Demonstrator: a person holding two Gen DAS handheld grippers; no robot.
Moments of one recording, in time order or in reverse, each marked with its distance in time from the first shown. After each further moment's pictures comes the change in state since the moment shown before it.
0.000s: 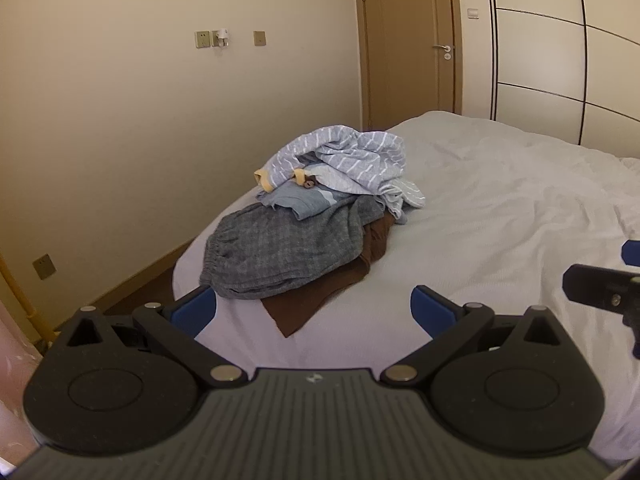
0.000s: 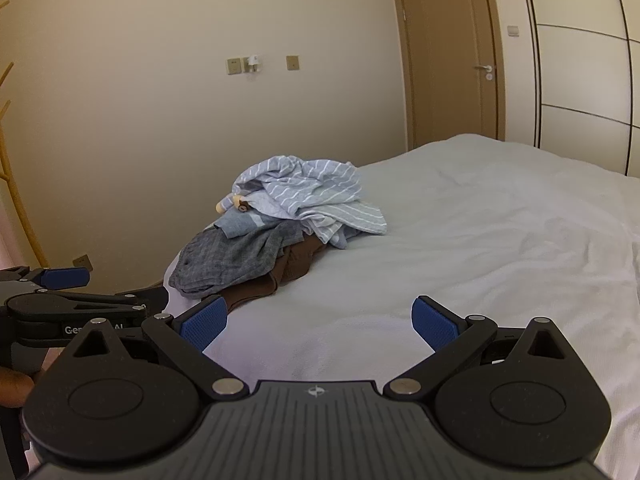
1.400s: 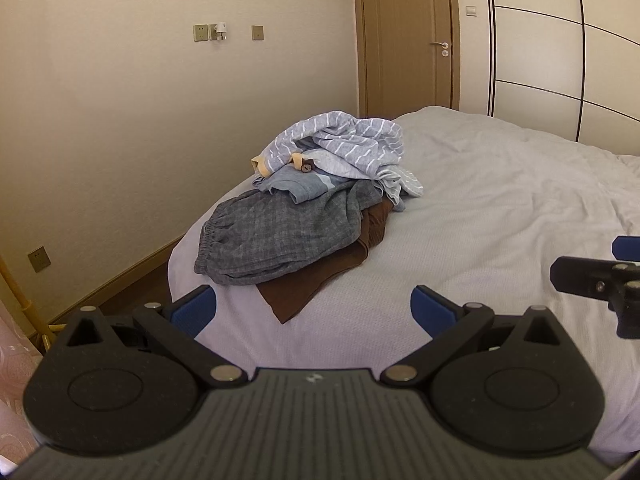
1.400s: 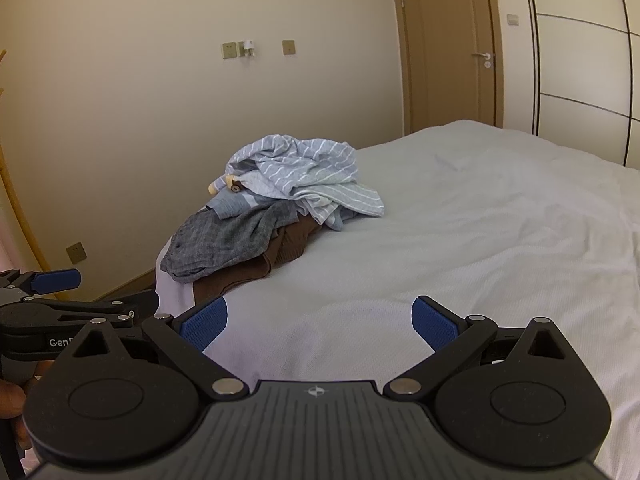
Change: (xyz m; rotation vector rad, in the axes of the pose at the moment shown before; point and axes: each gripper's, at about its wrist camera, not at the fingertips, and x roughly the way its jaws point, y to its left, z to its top) left arm 0.006 0.000 -0.017 -0.027 0.008 -0.025; right arm 0.013 -0.003 -0.008 -0.003 0.043 -0.017
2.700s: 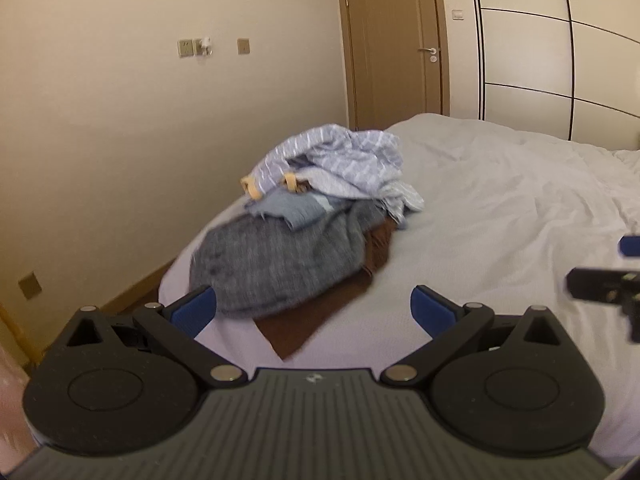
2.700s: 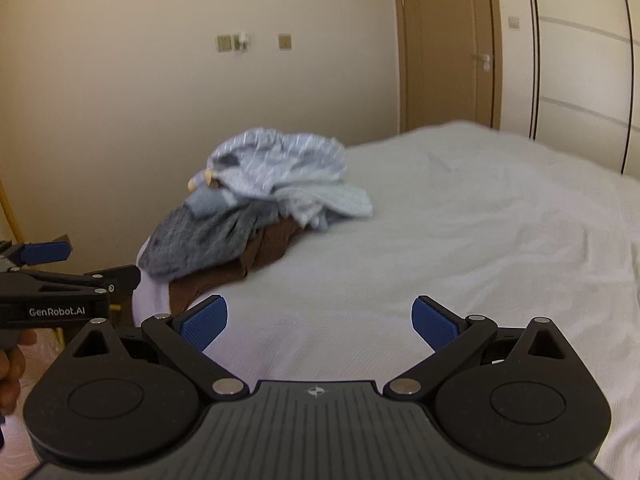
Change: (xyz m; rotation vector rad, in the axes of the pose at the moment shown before) left arm 0.046 0.008 0.022 0.072 -0.061 -0.010; right arm 0.033 -0.017 0.011 -0.050 -0.021 -0.026
